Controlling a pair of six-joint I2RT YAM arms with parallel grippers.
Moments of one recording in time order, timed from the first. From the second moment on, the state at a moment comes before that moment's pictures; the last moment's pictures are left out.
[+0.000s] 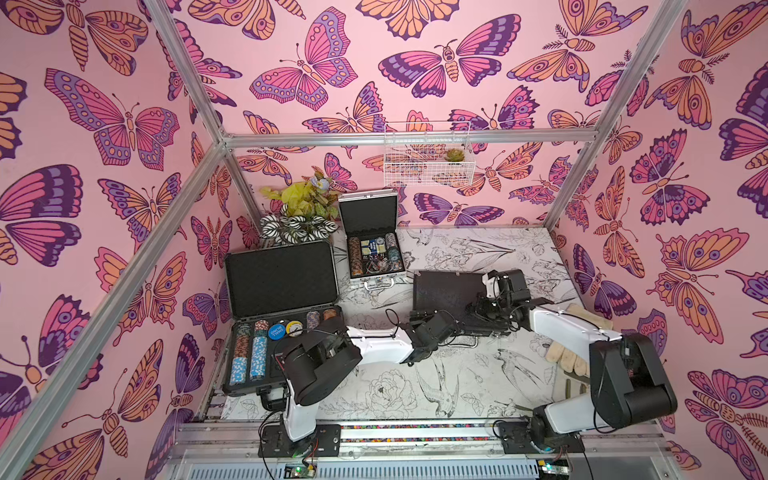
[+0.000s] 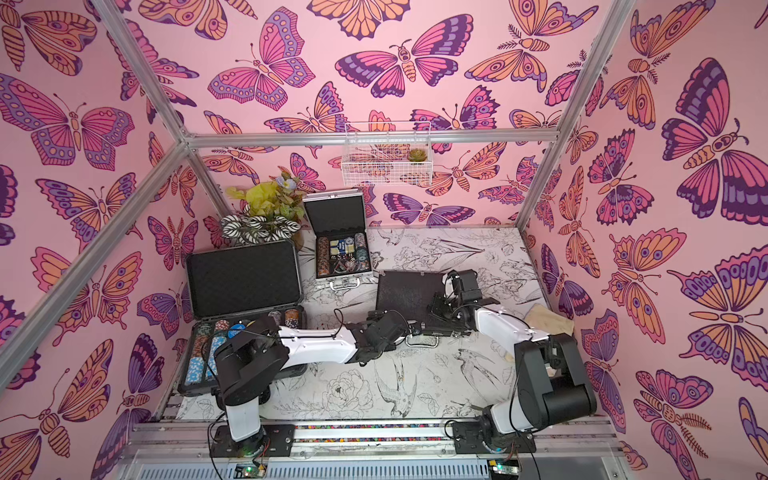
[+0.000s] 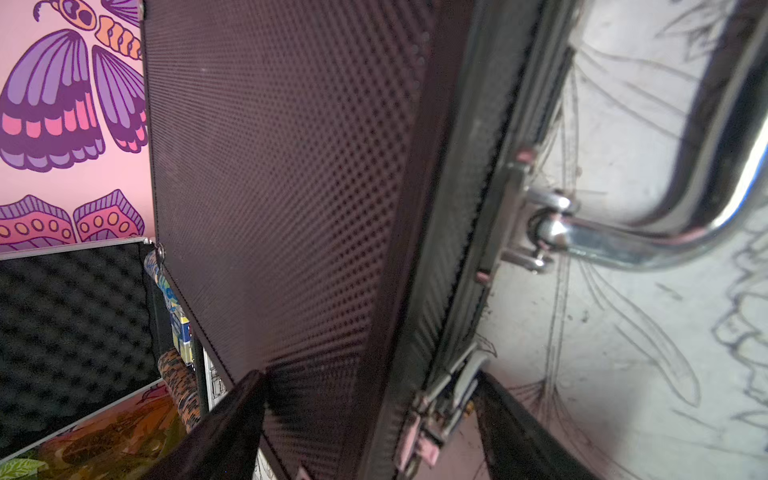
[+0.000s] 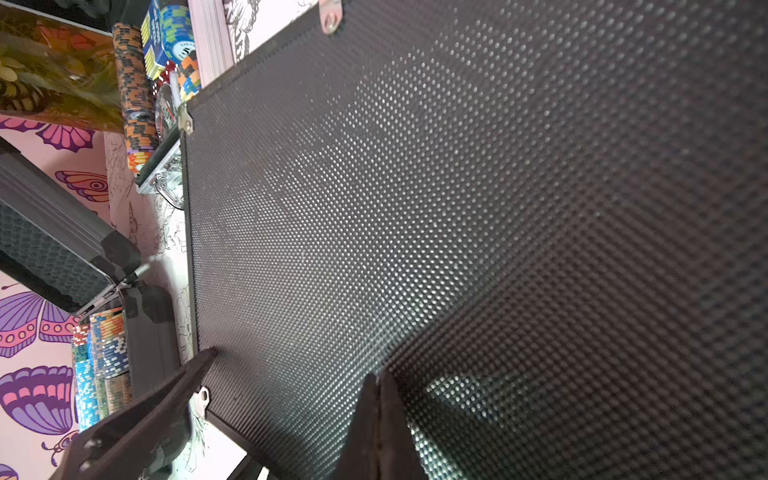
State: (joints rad) left arm -1.04 1.89 1.09 -0.15 -0.53 0.62; right arm 0.22 1.47 0.77 -0.22 -0.37 0.59
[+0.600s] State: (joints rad) left arm -1.04 1.73 1.06 -0.20 -0.35 0.41; right arm 0.22 1.47 0.81 -0.28 -0.37 0.59
